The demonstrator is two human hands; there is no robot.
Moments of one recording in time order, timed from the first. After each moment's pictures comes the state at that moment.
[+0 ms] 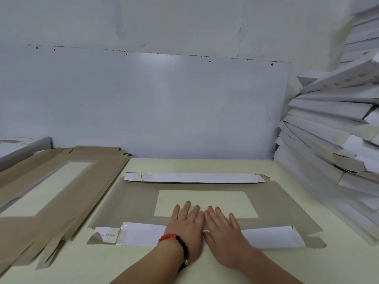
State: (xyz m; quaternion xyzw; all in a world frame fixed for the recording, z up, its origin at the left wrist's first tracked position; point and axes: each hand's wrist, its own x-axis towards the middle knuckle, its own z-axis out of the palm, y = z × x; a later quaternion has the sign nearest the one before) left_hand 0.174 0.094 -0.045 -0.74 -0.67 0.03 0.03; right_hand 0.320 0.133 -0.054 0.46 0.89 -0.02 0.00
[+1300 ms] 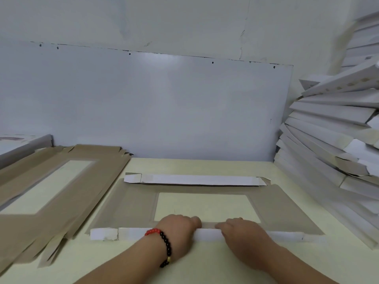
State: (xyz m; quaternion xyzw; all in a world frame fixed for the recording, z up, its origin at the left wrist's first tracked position) left_hand 0.148 0.074 -0.013 -0.78 -0.63 0.00 -0.02; right_hand 0.361 0.135 -0.030 0.33 0.93 0.15 -0.09
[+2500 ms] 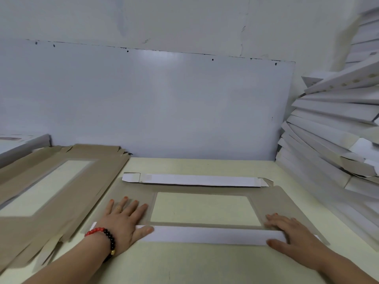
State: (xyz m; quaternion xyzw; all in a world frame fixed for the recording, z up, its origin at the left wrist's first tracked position) left_hand 0.017 0.066 -0.045 -0.65 -0.75 0.07 0.01; right_hand 0.480 0.179 -0.038 0.49 0.86 -0.08 -0.07
